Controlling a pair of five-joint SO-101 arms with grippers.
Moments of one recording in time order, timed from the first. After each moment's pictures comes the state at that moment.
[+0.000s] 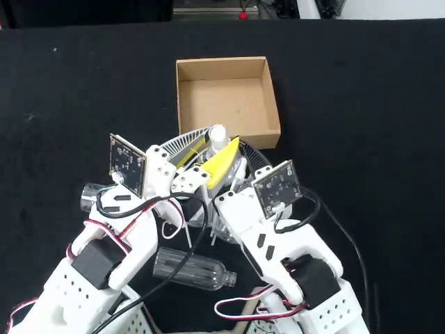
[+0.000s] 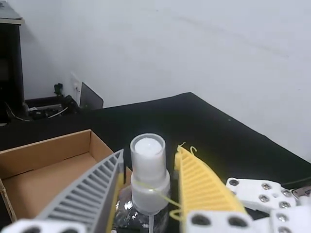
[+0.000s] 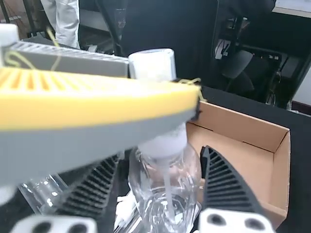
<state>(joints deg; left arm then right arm) 31.8 -73.9 58.7 24.9 9.8 -29.6 -89.2 72.0 41.3 2.7</state>
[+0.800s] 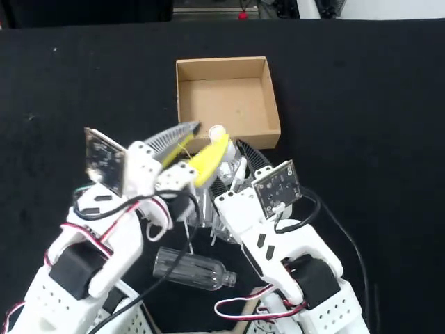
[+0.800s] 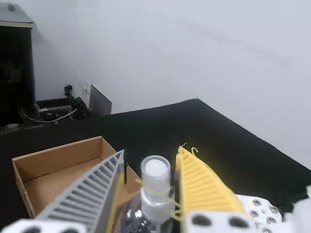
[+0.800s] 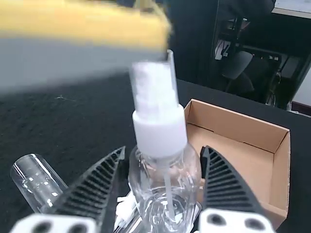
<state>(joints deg) 29.5 -74.0 47.3 37.0 9.7 -29.6 -89.2 72.0 41.3 2.7</state>
